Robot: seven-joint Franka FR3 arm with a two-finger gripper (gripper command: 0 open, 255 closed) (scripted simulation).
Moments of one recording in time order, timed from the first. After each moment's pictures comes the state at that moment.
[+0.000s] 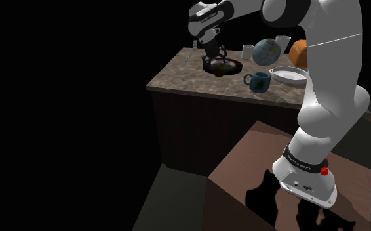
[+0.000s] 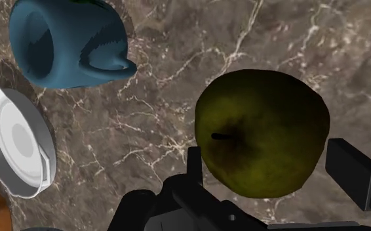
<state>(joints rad) -0.25 0.46 -0.03 -1.48 -0.34 1.64 0.62</state>
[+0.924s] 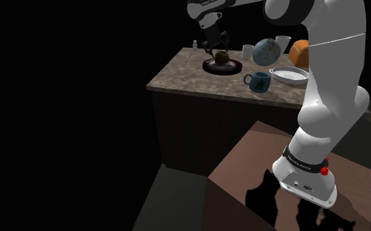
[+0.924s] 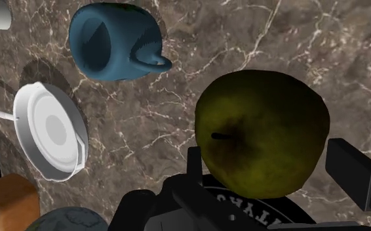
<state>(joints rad) -0.25 0.44 -0.04 -1.34 -0.34 1.48 0.57</state>
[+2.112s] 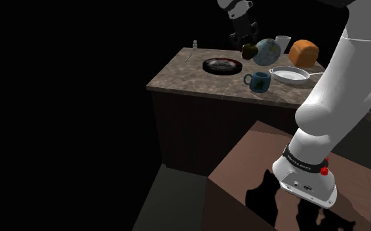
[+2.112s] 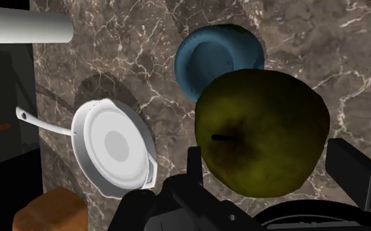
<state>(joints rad) -0.35 0.09 -0.10 -1.73 -0.39 1.57 0.43</state>
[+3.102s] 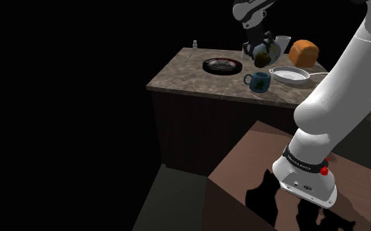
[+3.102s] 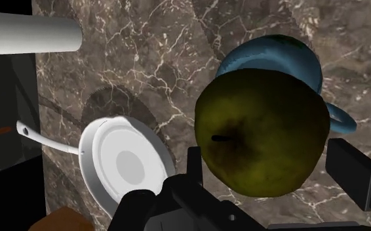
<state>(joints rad) -0.40 -0.04 -0.16 -1.98 -0.43 1.73 0.39</state>
